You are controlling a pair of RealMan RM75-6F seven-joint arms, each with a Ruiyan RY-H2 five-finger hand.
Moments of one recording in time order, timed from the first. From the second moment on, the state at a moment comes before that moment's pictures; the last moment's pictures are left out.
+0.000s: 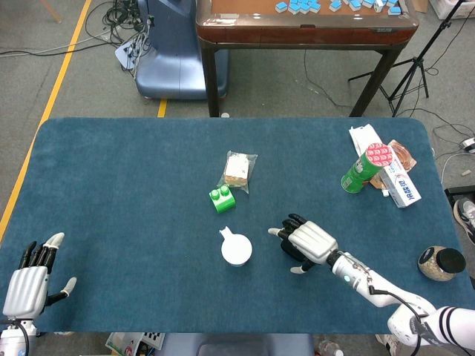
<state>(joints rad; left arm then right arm) -0.03 -1.27 -0.02 -1.58 1.50 1.53 0.07 0.70 -1.25 -0.04 -1.62 -1.52 0.85 -0.06</state>
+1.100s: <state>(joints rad) -0.02 -1.27 -0.02 -1.57 1.50 1.54 0.06 0.55 -1.24 -0.06 -1.59 -1.52 1.03 -0.26</state>
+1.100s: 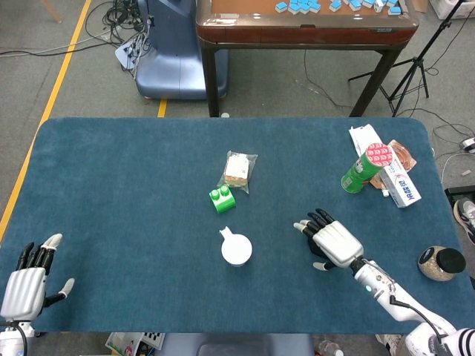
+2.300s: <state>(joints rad) -0.02 -1.27 -0.02 -1.57 1.50 1.53 0.07 0.53 -1.27 0.04 -1.52 -1.24 0.96 -0.42</state>
